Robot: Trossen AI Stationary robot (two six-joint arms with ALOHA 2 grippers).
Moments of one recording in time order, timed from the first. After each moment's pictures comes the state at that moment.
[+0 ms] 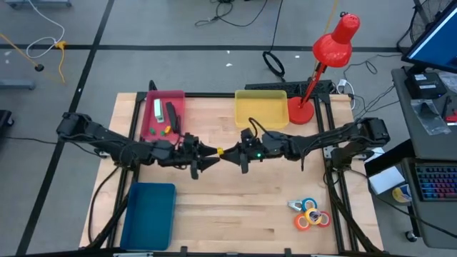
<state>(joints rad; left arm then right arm) -0.22 1.28 0.61 0.71 -0.28 -0.59 0.08 1.57 0.97 0.52 0.00 0.79</state>
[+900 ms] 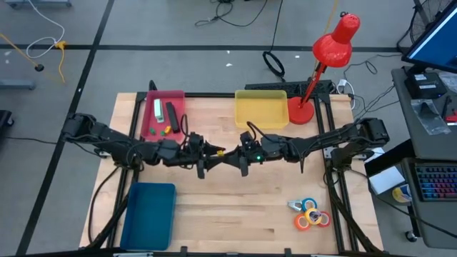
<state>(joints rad) -0.20 1.34 0.67 0.71 -0.29 -0.58 0.10 1.57 0.96 0.51 0.00 0.80</state>
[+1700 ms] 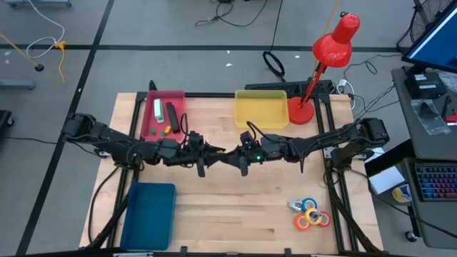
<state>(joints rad) -0.19 1.34 0.67 0.72 -0.29 -0.61 0.10 1.57 0.96 0.51 0.00 0.81</state>
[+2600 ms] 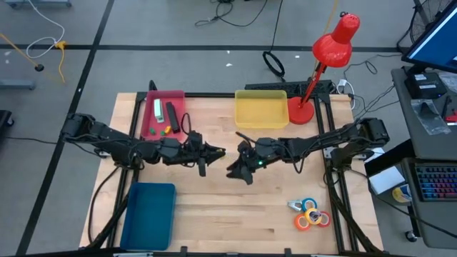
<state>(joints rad) -0.17 1.32 0.67 0.61 -0.29 -0.58 0.11 1.57 0.96 0.26 -0.22 0.79</state>
